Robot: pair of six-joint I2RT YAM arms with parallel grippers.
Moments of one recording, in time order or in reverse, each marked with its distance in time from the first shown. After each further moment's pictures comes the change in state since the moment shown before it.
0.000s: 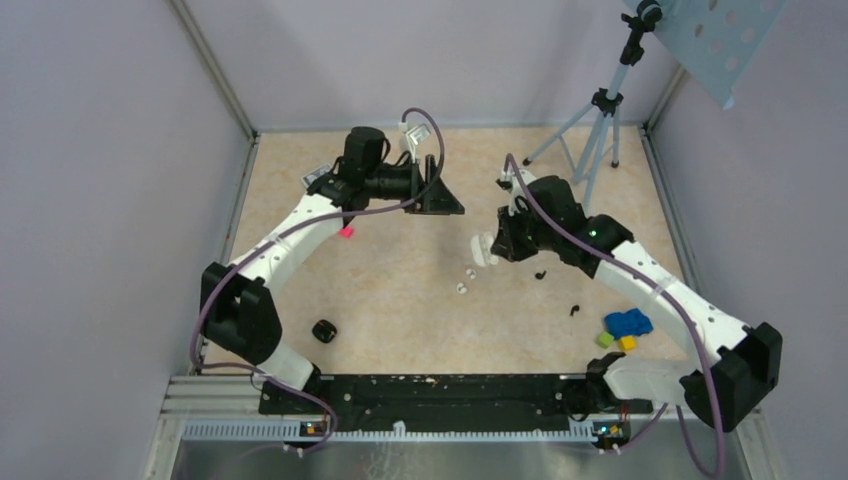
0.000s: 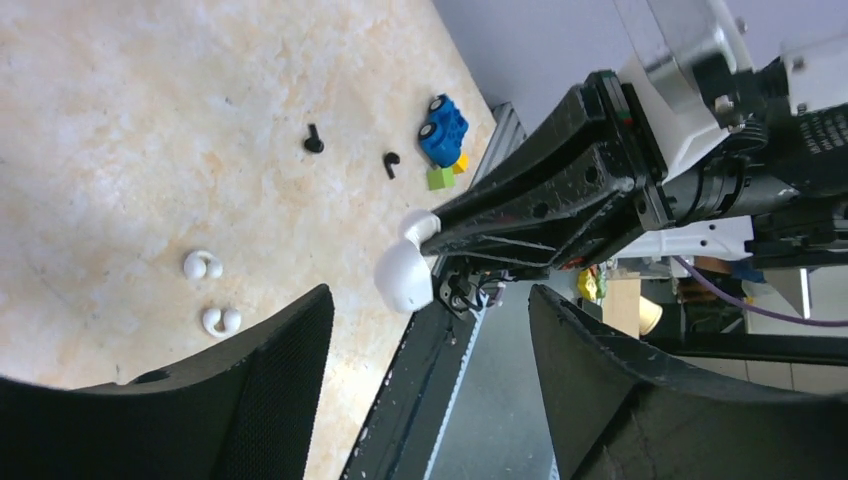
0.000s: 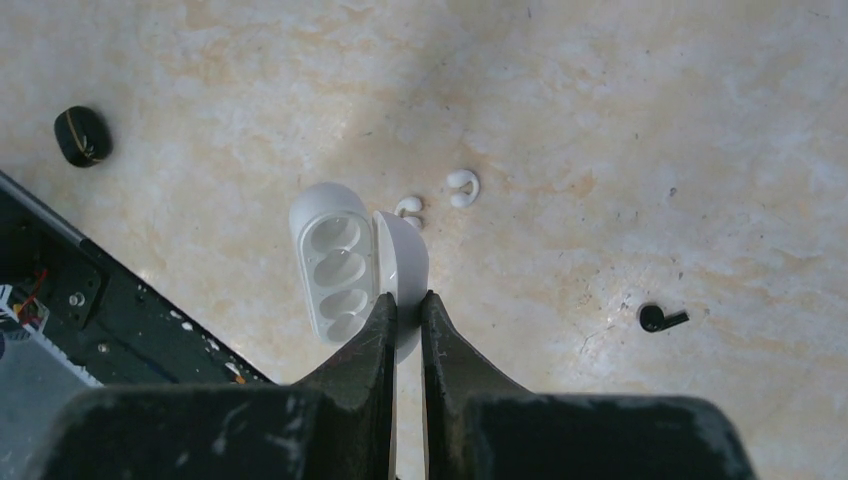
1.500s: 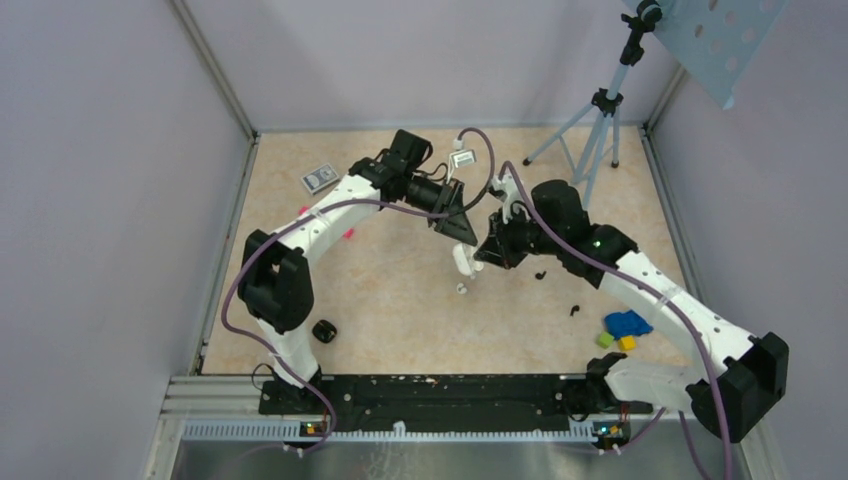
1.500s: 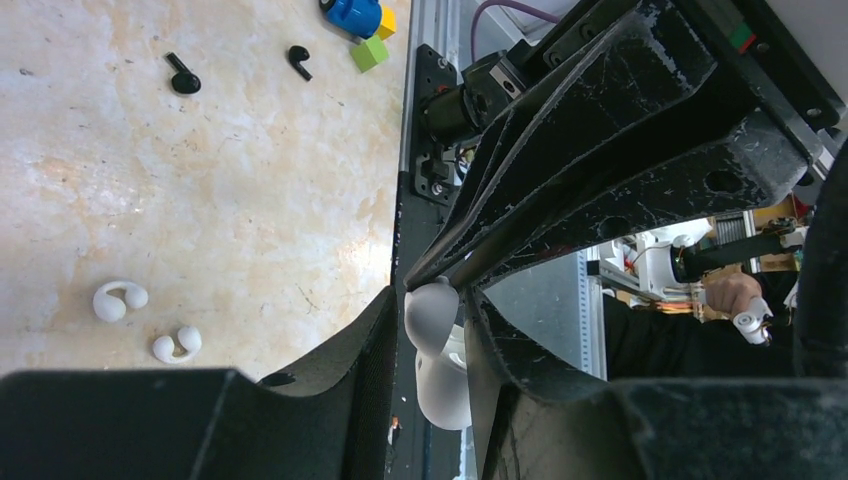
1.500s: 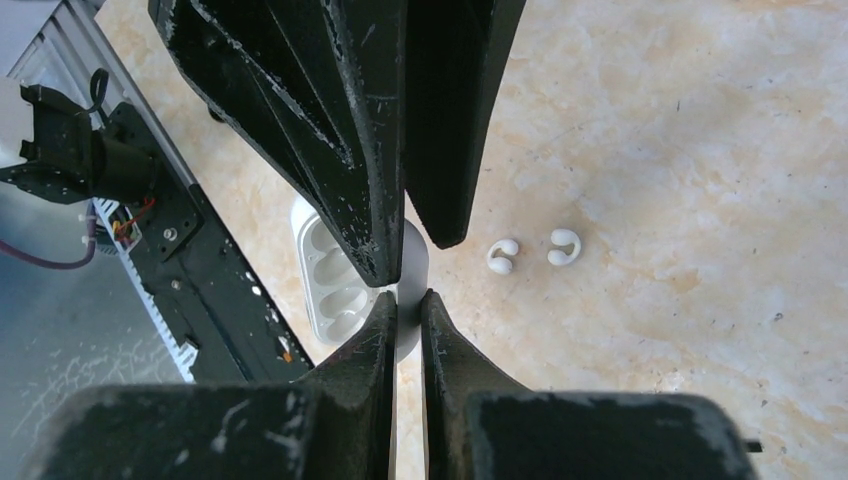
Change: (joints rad) left arm -0.094 0.249 0.243 -0.343 0.319 0.503; right arm 0.005 -0.104 -0.104 0.176 -0.298 -0.115
